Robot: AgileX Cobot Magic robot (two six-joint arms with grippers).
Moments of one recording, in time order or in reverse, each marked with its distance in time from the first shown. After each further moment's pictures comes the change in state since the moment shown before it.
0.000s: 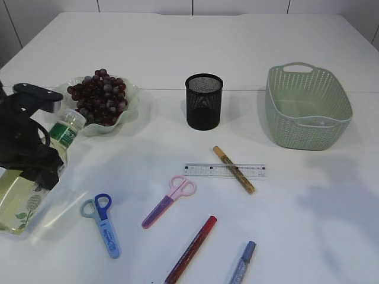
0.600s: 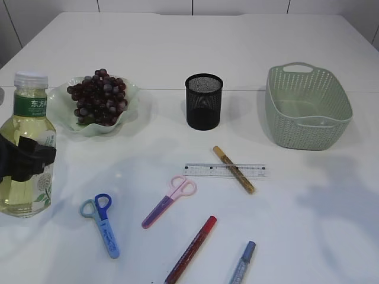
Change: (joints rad) left arm 0.000 -0.386 0.527 -0.159 -0.834 0.008; right arm 0.000 0.023 0.000 0.000 -0.001 0.000
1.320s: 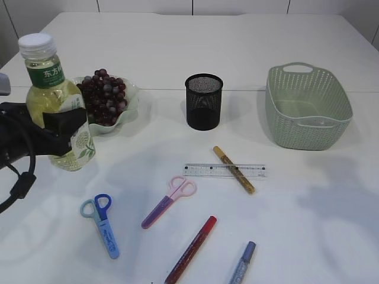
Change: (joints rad) left arm 0.000 0.189 0.102 0.265 -0.790 -0.214; right arm 0.000 0.001 0.000 0.000 0.010 0.000
